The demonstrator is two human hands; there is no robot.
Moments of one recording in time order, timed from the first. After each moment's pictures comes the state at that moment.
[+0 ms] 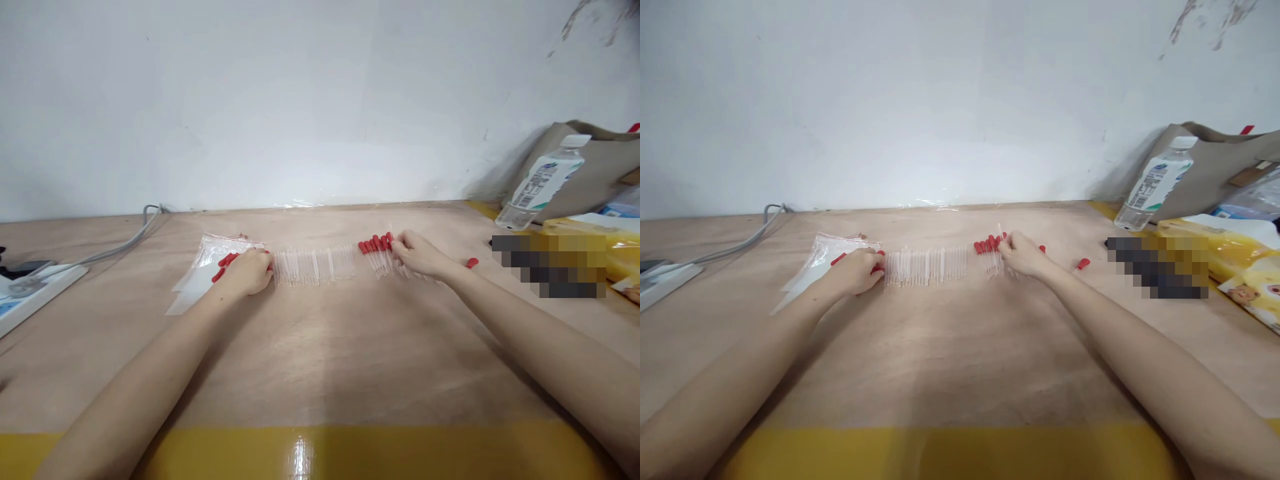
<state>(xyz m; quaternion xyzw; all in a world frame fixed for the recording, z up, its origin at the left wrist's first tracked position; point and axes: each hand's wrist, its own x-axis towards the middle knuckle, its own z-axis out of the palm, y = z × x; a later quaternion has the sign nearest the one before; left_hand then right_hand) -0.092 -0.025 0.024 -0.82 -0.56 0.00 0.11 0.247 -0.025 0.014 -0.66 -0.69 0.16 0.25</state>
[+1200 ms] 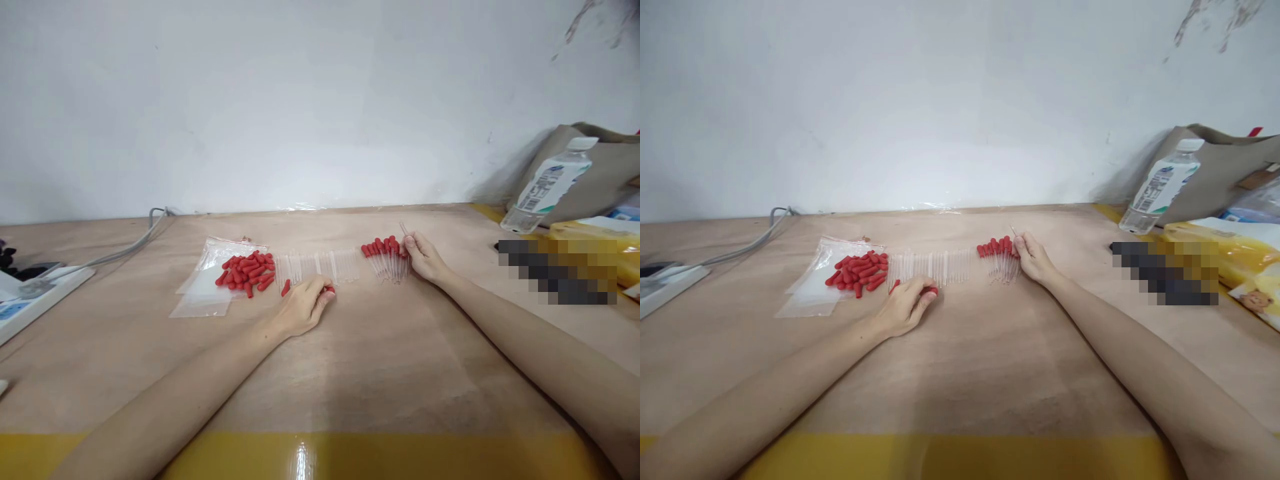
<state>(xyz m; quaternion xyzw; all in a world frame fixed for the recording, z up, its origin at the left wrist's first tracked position) -0.025 -0.070 -0.023 -0.89 -0.34 -0.30 -0.06 0.284 0.017 -0.046 -0.47 -0.72 0.15 0.48</state>
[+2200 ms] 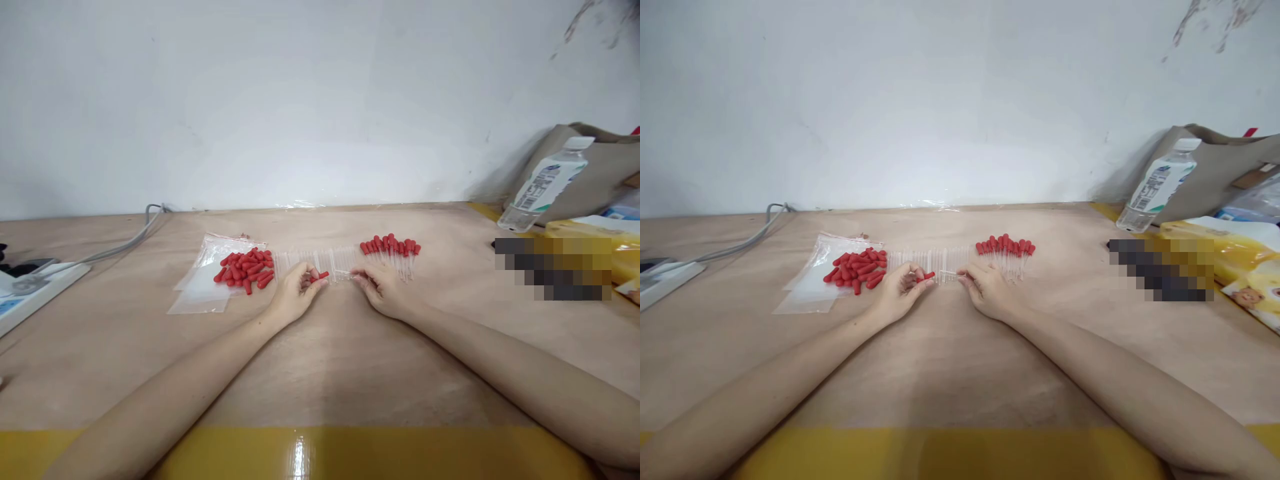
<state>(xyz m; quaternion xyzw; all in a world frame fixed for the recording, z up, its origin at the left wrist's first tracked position) -0.024 -0.058 -0.030 -0.76 -0.42 -0.44 -0.22 0.194 -0.059 -0.034 -0.38 -0.84 0.04 0.39</state>
